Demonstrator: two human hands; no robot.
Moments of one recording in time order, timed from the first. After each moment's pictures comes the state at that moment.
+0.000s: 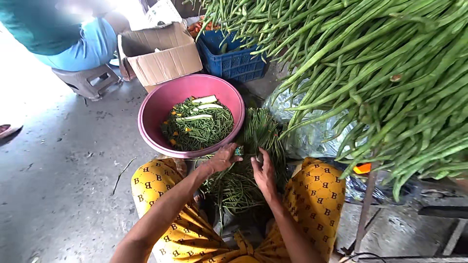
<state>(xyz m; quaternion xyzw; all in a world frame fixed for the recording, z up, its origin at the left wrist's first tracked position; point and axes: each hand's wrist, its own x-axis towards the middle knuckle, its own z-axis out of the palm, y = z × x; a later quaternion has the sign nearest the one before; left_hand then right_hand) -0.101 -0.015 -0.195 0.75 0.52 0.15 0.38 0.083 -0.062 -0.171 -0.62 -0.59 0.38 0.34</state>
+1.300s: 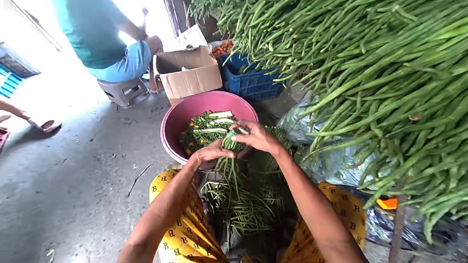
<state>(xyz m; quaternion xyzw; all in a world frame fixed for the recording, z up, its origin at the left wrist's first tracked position) -0.185 -0.012 -0.121 0.59 0.46 0.38 0.55 0.012 0.052 -0.053 -0.27 -0.84 0.42 0.23</state>
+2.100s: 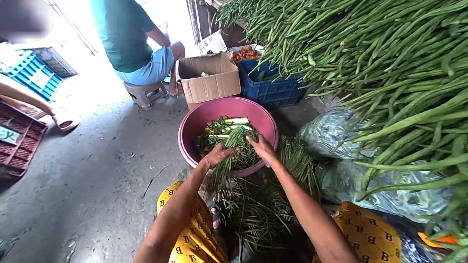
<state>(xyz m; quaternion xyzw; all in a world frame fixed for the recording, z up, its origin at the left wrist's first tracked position) -0.242 0.014 -0.168 0.47 0.54 0.44 0.54 -0.052 0.103 -0.141 -0.53 -0.72 0.44 0.14</state>
